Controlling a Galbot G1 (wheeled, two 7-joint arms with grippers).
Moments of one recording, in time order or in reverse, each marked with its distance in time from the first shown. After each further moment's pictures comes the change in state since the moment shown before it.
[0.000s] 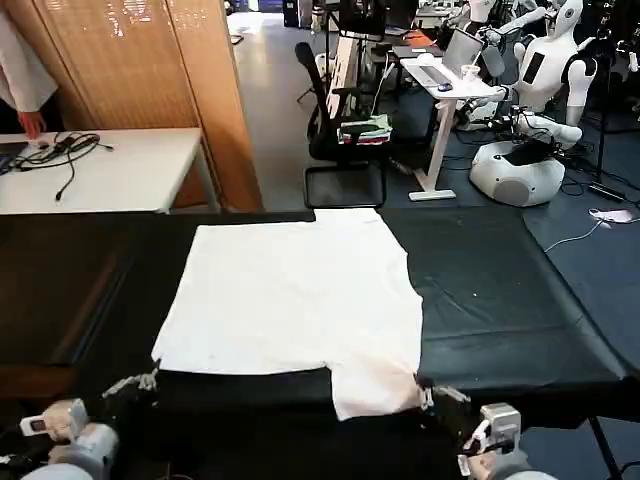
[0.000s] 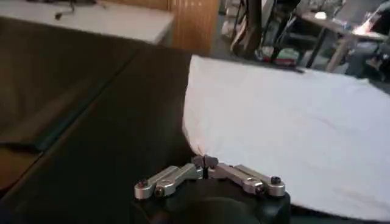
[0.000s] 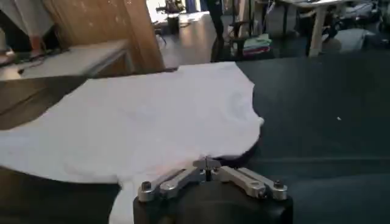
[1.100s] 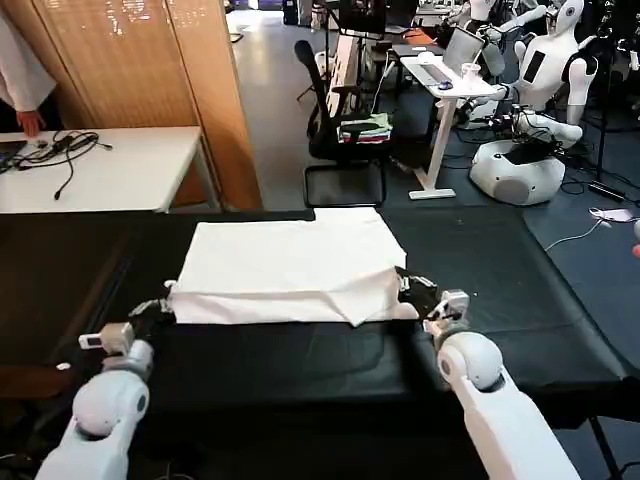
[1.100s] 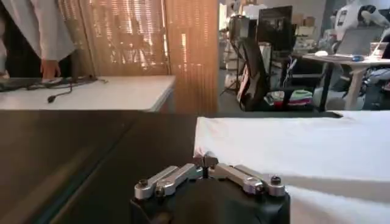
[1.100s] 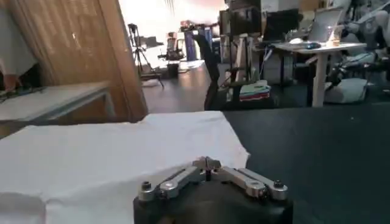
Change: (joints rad) left arm -0.524 0.018 0.219 0.478 0.267 -0.087 0.045; right arm 0.648 0.074 -0.232 -0.721 -0.057 0.171 -0.072
